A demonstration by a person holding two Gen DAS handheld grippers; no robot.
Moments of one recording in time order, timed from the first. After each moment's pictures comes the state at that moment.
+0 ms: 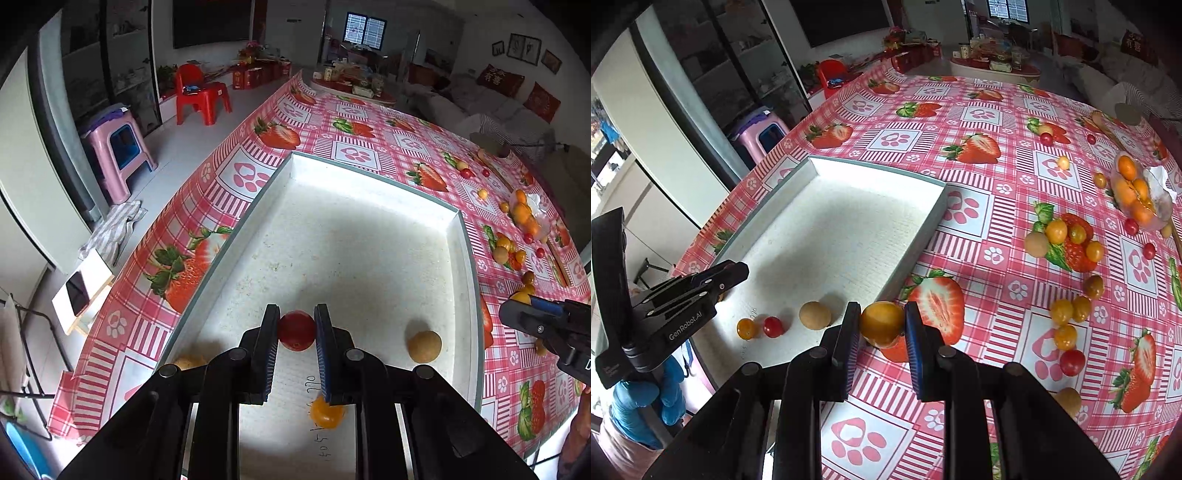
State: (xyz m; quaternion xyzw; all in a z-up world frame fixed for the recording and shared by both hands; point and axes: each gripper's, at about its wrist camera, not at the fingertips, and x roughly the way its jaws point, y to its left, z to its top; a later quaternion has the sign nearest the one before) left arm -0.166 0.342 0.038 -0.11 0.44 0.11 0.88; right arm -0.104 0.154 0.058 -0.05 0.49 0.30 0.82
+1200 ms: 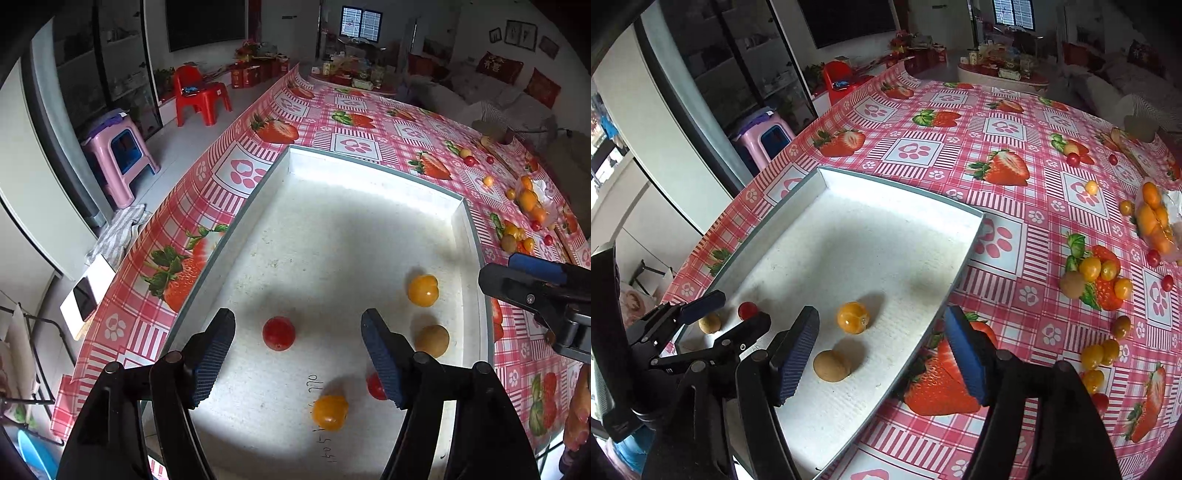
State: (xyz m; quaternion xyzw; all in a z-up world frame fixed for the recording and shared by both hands) left arm -0.162 0.329 0.043 -0.09 0.45 0.11 0.88; right arm -0.086 0.182 0.054 -0.05 0.48 0.30 0.82
